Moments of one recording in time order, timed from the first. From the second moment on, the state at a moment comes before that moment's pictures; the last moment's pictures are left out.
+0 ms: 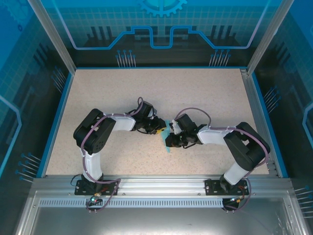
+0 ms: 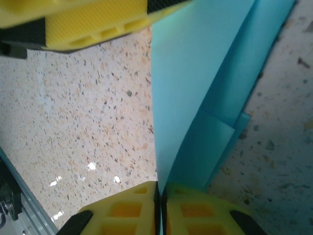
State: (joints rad) left arm -0.53 1.93 0.97 0.05 0.55 -1.05; right arm 0.65 1.63 0.70 -0.11 -0.47 0.59
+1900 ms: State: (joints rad) left arm -0.53 1.93 0.97 0.04 0.55 -1.05; right arm 0.61 1.71 0.72 -0.11 -0.59 0.61
